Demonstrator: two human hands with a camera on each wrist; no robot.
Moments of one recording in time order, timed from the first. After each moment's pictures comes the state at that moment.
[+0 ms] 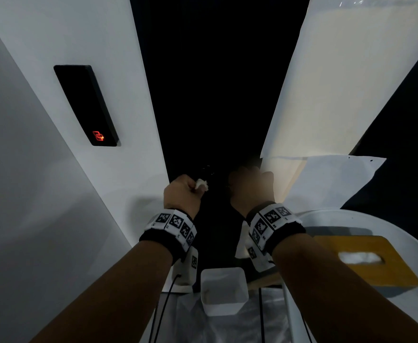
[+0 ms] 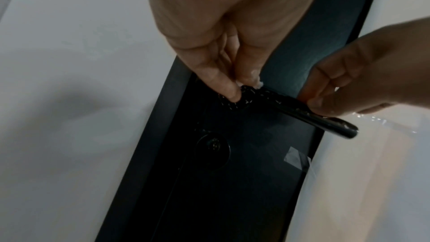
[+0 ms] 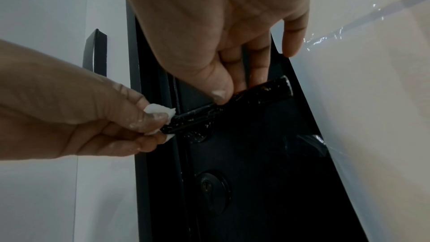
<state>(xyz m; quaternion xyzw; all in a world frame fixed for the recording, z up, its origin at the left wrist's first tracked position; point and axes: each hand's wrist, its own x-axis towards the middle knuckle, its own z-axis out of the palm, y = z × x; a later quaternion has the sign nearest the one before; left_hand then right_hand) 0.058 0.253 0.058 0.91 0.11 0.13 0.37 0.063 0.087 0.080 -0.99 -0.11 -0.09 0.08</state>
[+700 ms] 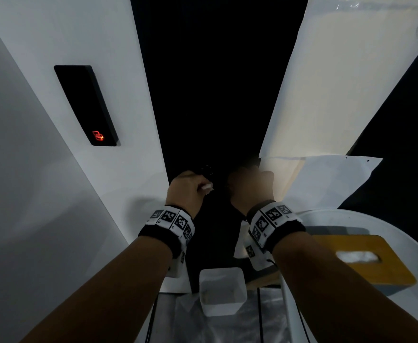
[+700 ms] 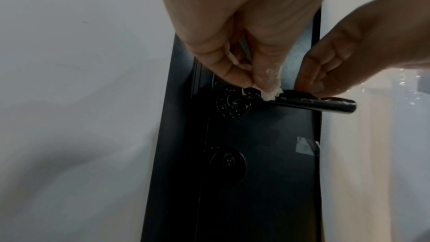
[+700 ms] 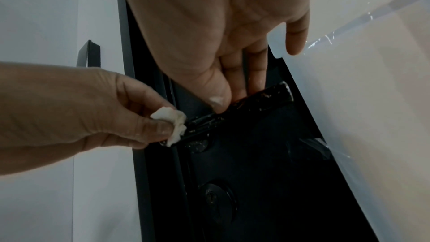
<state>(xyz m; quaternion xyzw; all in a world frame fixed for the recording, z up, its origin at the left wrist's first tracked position) 0.062 0.252 0.058 0.93 -0.09 0.18 0.31 0.064 0.086 0.081 -0.99 -0.10 -0.09 0.09</state>
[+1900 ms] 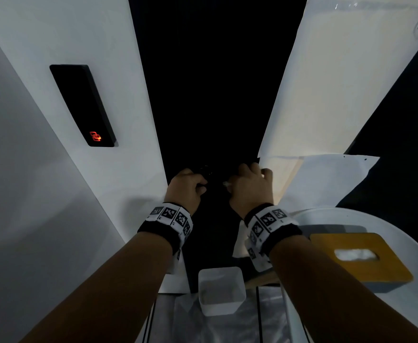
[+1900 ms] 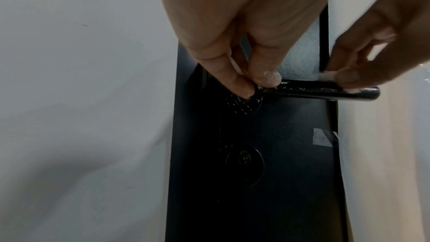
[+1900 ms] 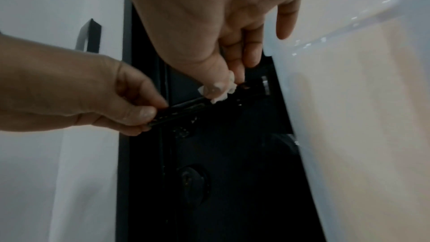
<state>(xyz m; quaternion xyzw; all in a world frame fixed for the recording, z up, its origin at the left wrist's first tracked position) 0.074 0.259 0.056 0.94 -0.09 0.12 0.30 0.056 0.091 0.081 -0.99 -0.09 -0.13 0.04</state>
